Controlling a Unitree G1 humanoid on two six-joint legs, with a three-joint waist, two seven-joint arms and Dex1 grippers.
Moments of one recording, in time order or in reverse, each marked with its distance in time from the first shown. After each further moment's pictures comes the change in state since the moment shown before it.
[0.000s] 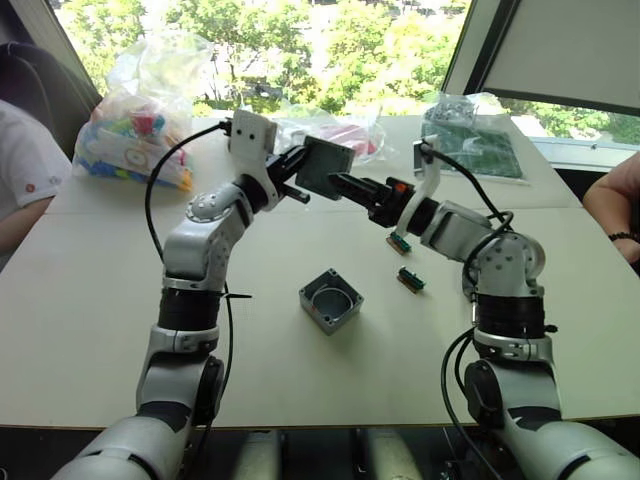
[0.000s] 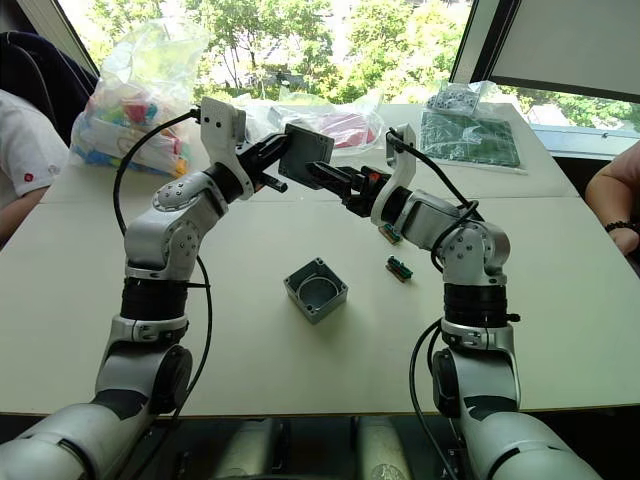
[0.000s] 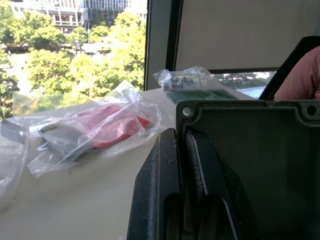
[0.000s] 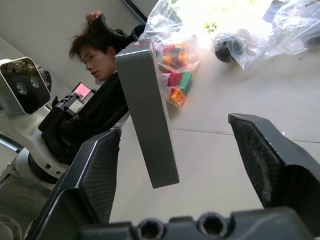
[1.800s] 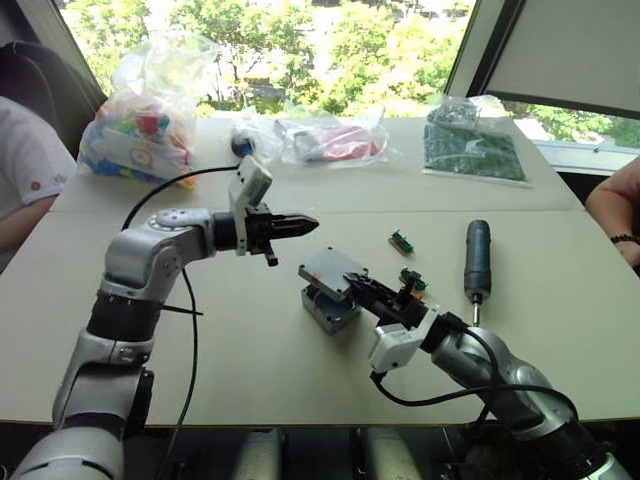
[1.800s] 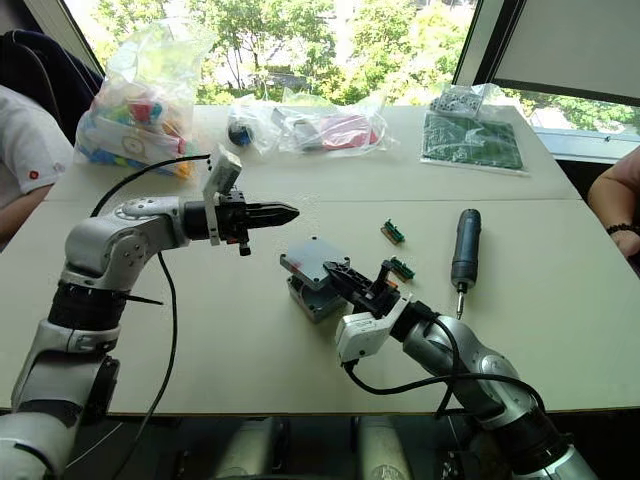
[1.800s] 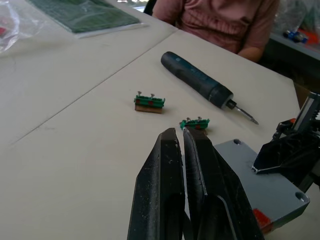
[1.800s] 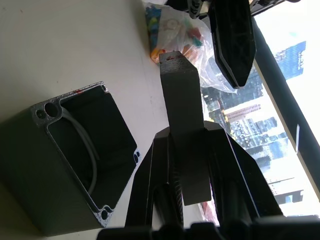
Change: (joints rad) left arm 0.017 0.350 -0.232 0.031 -0.272 0.165 -0.532; right arm 0.664 -0.364 0.510 -0.281 -1.654 -1.393 -0.147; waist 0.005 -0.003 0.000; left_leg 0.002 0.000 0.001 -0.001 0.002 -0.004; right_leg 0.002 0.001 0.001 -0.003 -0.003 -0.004
